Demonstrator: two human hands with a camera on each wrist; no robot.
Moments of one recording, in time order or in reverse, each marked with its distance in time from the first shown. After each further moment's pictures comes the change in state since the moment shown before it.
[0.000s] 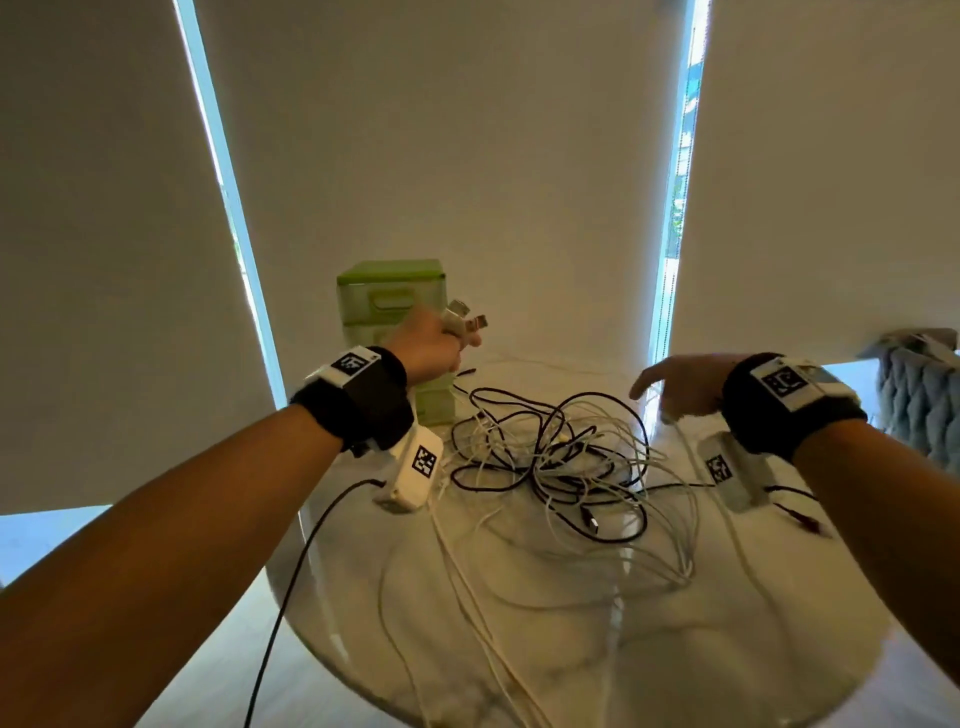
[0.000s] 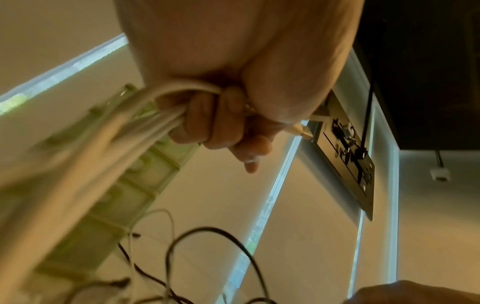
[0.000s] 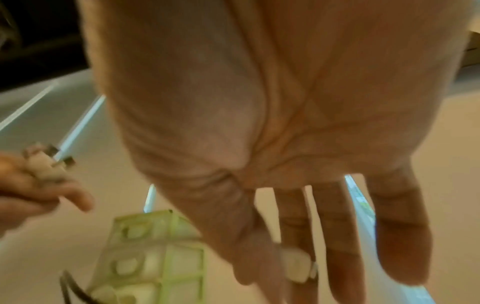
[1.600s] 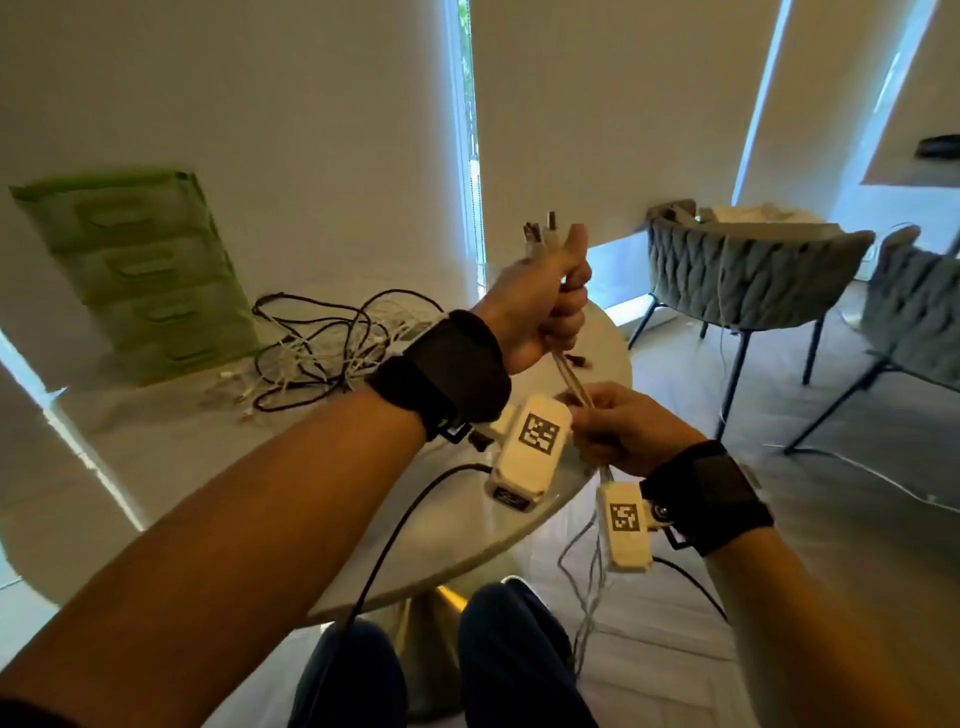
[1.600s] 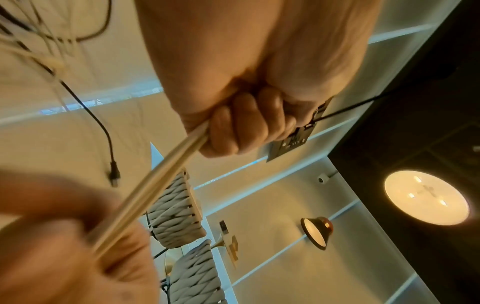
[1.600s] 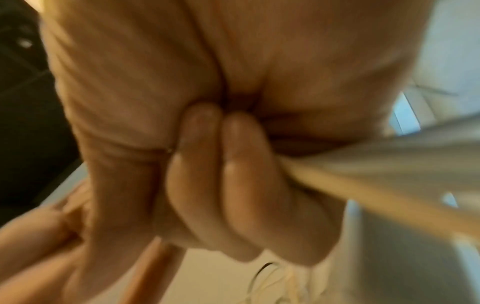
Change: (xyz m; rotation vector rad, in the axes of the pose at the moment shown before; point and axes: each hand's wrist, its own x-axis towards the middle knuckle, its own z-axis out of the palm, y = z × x) left_hand -0.096 0.092 0.234 -0.685 -0.782 -0.041; right_hand -0.169 0.106 0.144 1.340 0.007 -0.184
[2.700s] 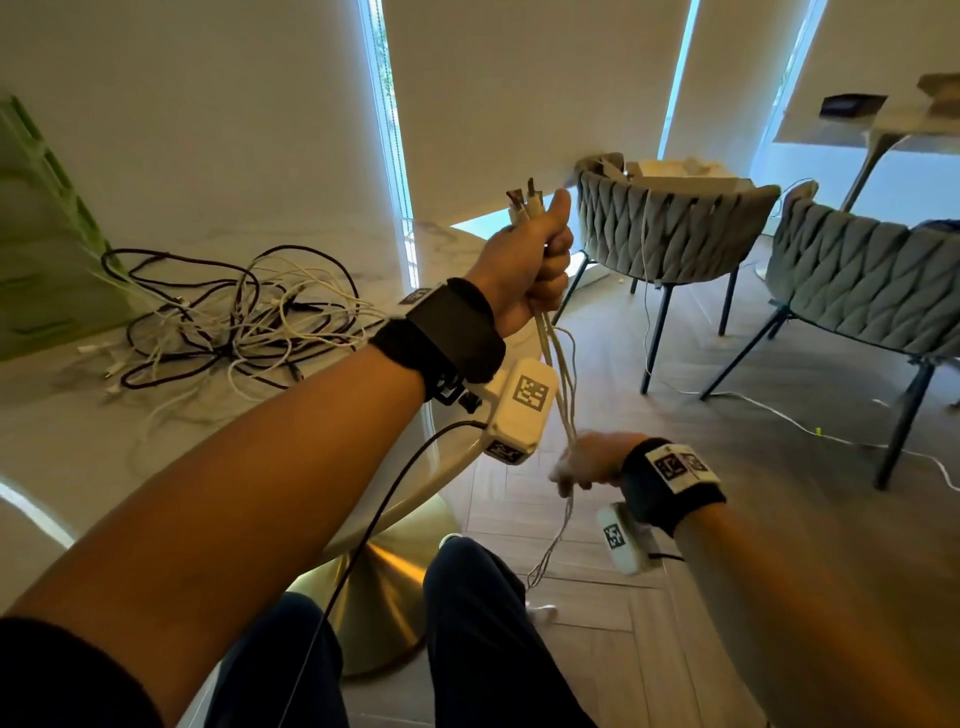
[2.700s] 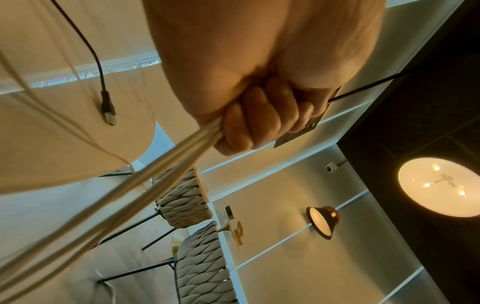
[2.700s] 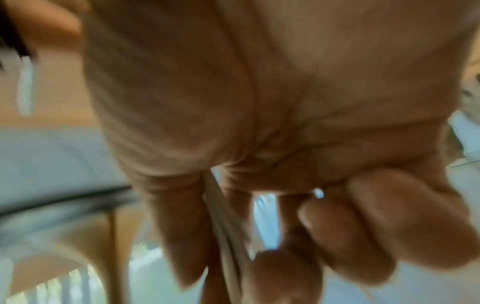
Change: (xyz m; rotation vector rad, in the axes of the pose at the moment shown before) left_hand 0.048 -0.035 0.062 -0.088 0.000 -0.029; right_hand -0.040 0.068 -0.061 -0.970 0.089 0.776
